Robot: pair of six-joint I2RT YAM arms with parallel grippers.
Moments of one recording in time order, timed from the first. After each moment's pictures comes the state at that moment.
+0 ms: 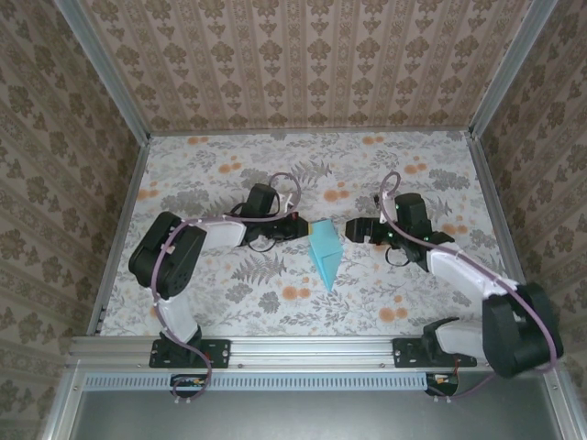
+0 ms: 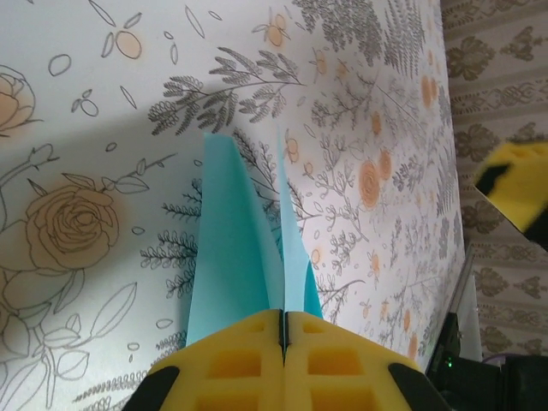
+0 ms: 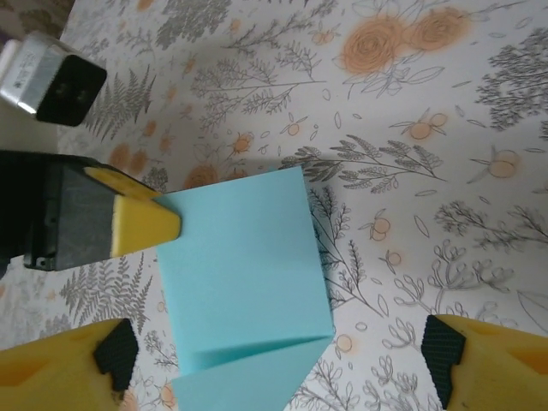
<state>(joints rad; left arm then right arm) -0.59 1.80 0.90 0.16 0.71 -0.65 0.24 1.27 0.62 -0.05 -0.45 0.37</state>
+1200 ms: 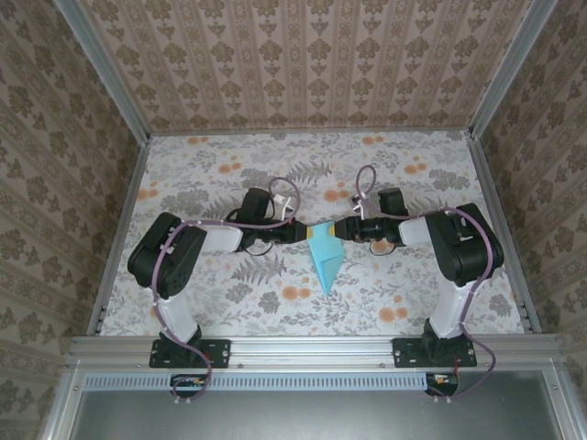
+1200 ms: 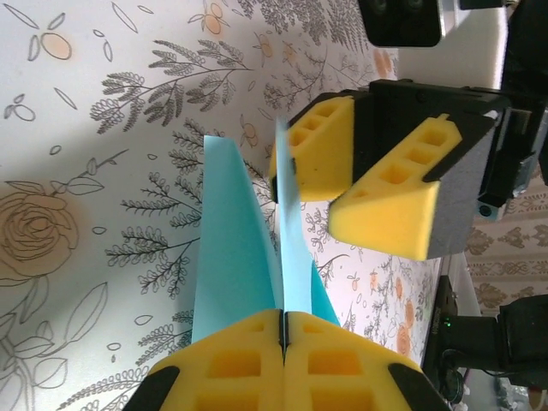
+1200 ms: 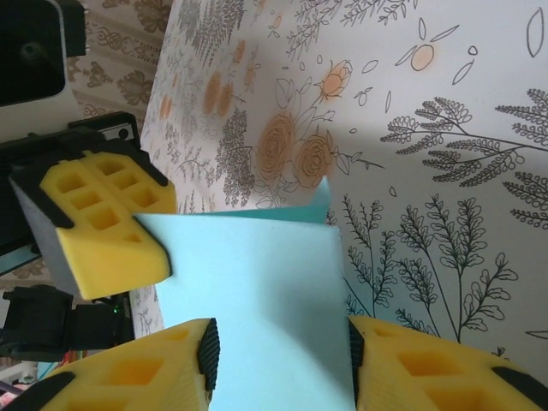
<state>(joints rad) -0.57 1.81 0.82 0.31 0.81 -0.57 0.20 1.85 0.76 0.30 -0.97 0.40</state>
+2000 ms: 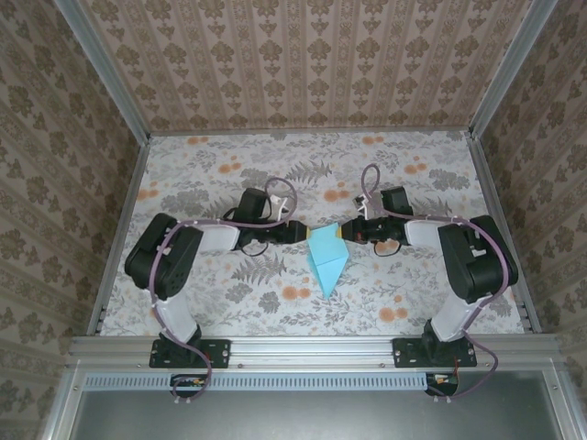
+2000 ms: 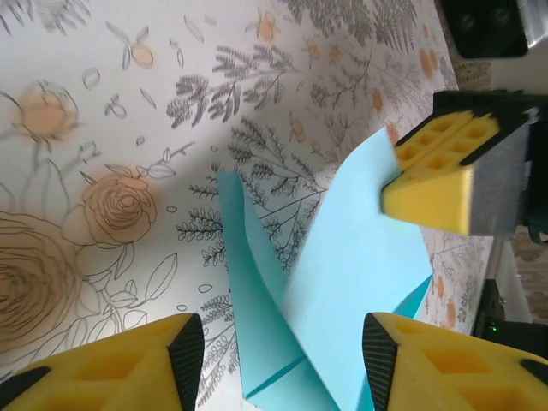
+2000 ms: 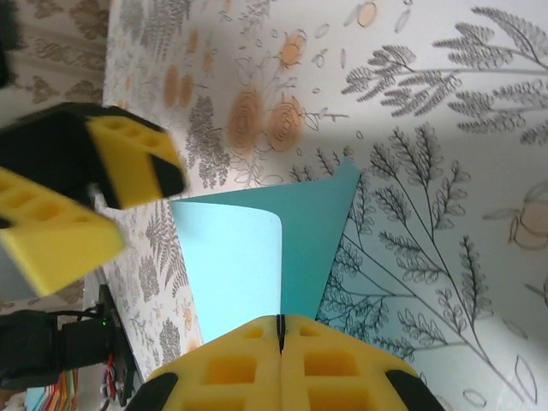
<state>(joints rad) -0.55 1.71 0.84 0.11 0.70 -0.45 0.22 1.69 0.76 0.00 -0.81 0.42</state>
